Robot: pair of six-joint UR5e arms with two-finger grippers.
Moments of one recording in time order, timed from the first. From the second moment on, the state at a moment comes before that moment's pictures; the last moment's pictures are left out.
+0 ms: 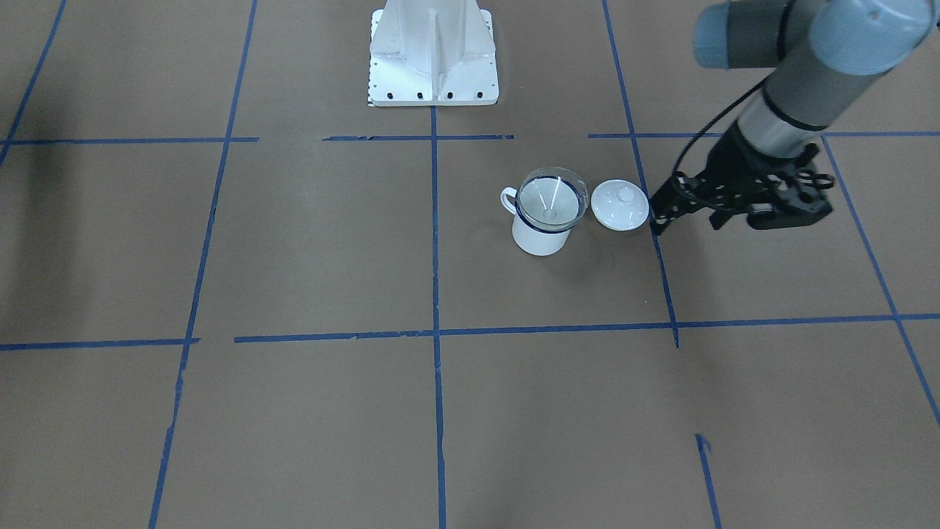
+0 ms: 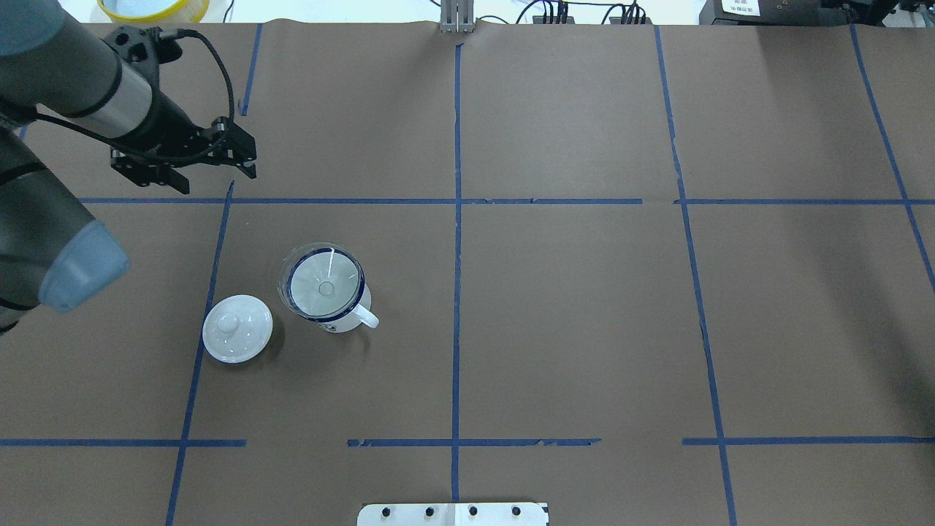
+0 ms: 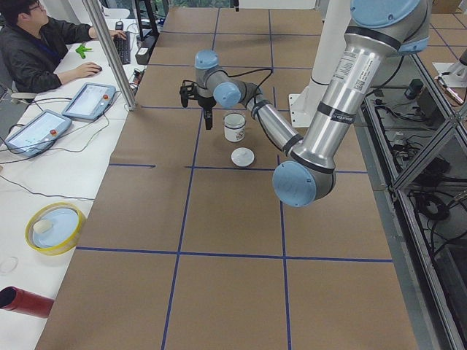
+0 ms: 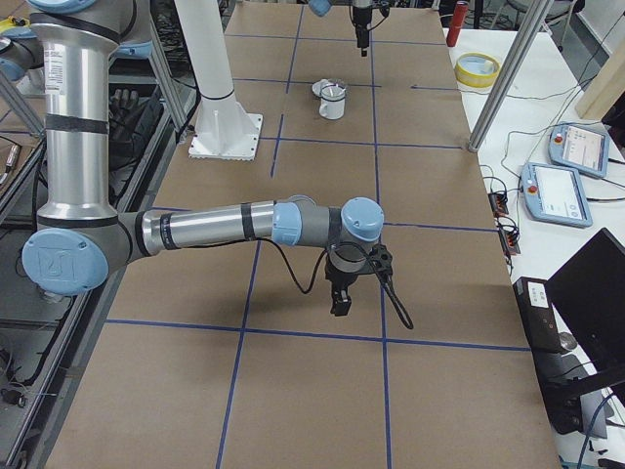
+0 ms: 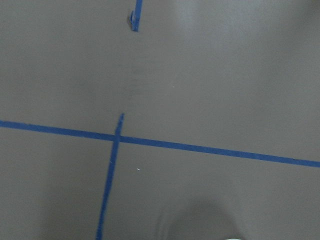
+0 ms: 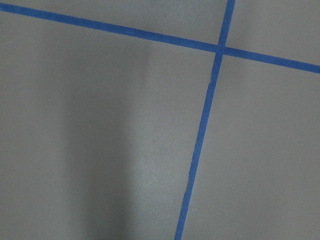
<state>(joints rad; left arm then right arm) -0.87 -2.02 -1.89 -1.56 -2.14 -1.18 1.45 -1.63 1.79 -1.79 2.31 -0.13</state>
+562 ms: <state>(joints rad) -0.62 -2.20 -1.86 -1.37 -1.94 -1.39 1.45 -1.63 1.79 -1.79 2.31 -0.13</state>
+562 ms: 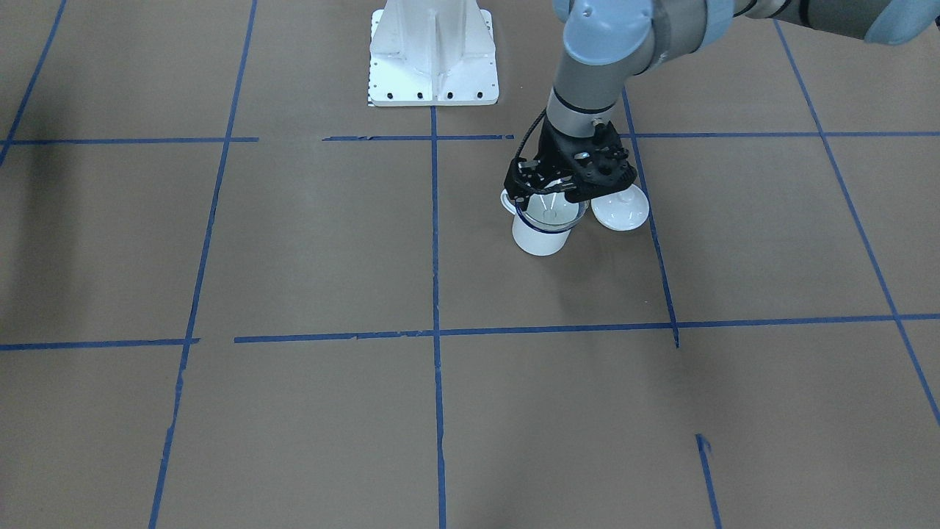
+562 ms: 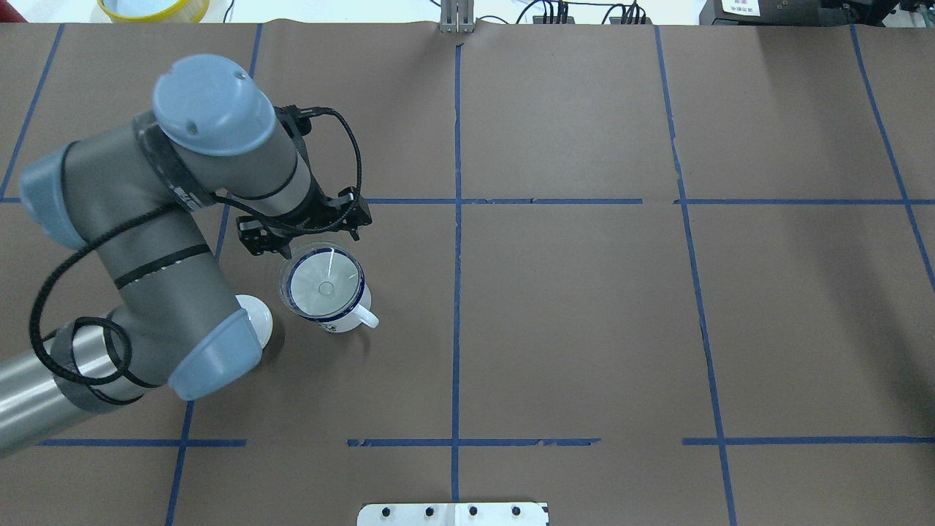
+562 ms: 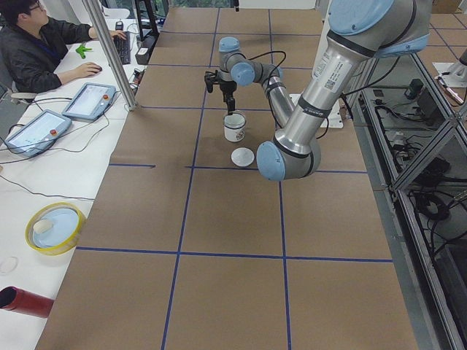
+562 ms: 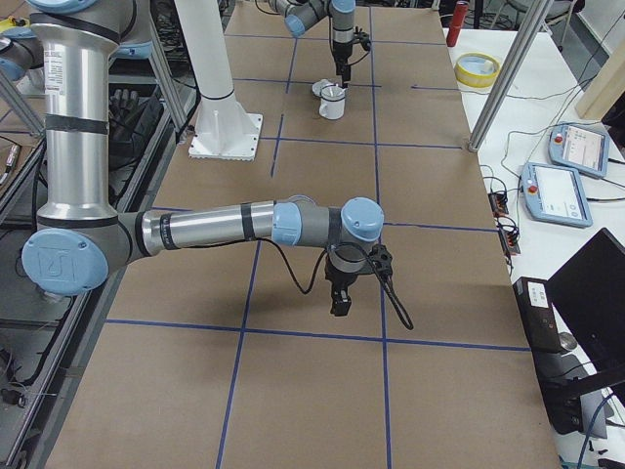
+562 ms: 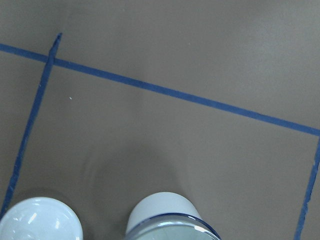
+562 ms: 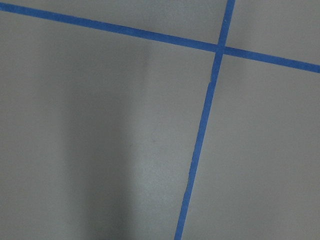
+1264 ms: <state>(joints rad) -0.54 -2.23 -1.81 -1.35 -1.85 -1.41 1.45 -1.63 1.79 -1.79 2.31 -0.13</state>
